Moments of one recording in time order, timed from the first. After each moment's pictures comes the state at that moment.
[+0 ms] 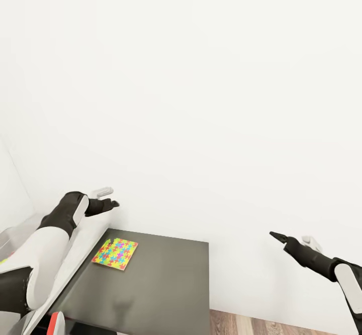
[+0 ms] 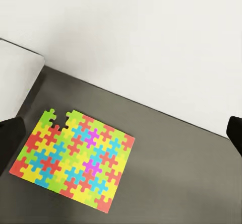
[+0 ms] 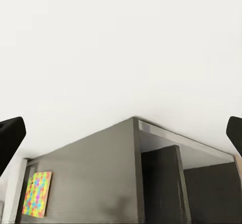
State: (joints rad) left arm -1.00 0.16 0.20 -0.56 0.07 0.78 -0.14; right arm -0.38 -0.30 -0.39 -1.04 -0.68 0.79 0.38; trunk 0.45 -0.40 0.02
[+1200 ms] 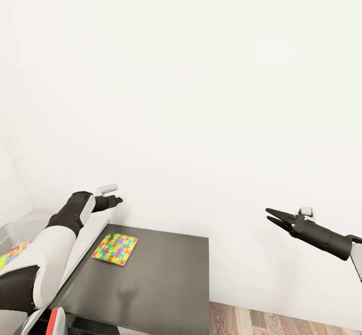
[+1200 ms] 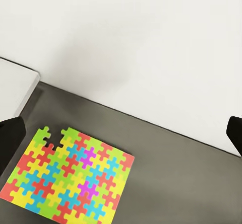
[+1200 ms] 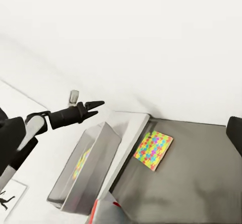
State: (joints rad) left arm -1.00 0.13 0.20 -0.55 0.06 0.67 -0.10; right arm -0.37 -0.36 -0.36 -1.38 -0.69 1.04 0.92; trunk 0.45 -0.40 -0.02
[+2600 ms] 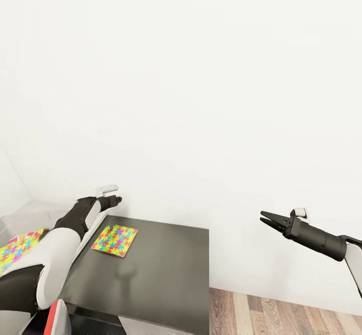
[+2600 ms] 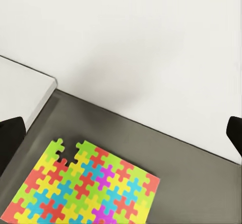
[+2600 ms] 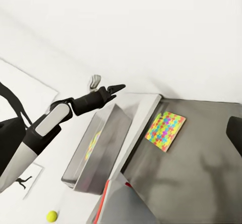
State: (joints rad) left arm -1.00 0.10 0.19 -0.46 0.06 0.43 0.00; right arm -0.36 -0.36 -0.31 -1.40 -0.69 1.04 1.00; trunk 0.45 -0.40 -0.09
